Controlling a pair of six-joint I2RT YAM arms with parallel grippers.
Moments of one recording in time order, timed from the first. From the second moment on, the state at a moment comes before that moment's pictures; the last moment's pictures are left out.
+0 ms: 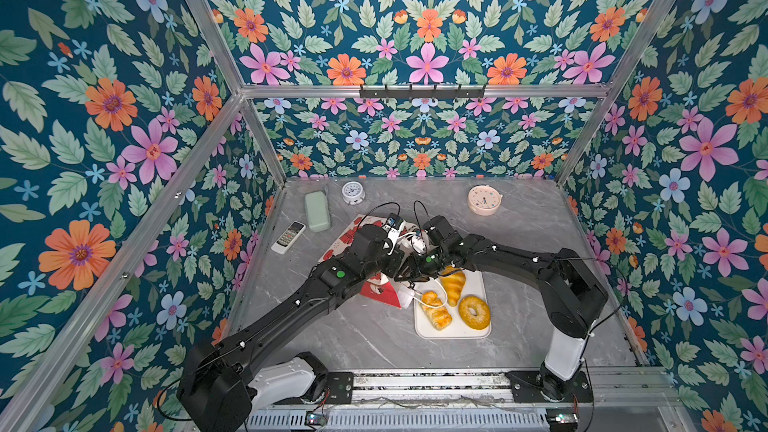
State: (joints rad) left arm -0.73 1.16 0.90 -0.34 -0.07 -0.05; right arm 0.72 1.82 1.22 -0.28 -0.77 0.68
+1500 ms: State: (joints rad) left arm -0.73 1.17 1.02 -0.47 -0.05 -0.04; right arm 0.71 1.75 1.09 -0.06 -0.77 0.76
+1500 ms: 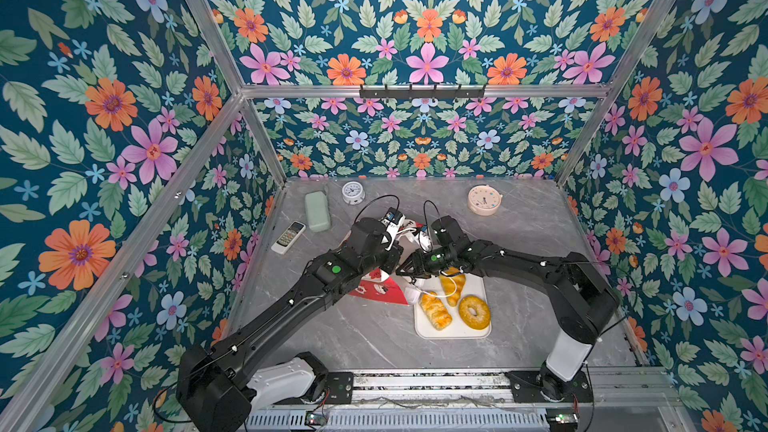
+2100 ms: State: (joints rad) left arm -0.73 1.10 0.91 -0.60 0.01 -0.05; right arm 0.71 1.60 0.93 -0.11 -0.74 0.74
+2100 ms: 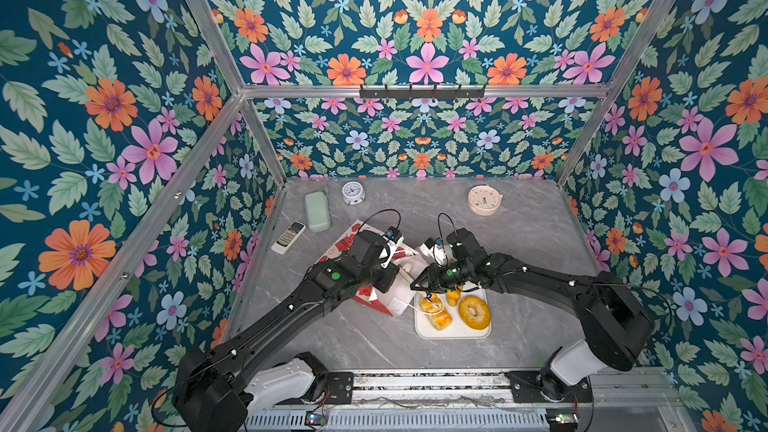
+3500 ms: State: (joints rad) left arm -0.73 1.05 0.90 -0.56 -0.03 -0.02; right arm 0.74 1.74 0.95 0.07 -0.92 0.88
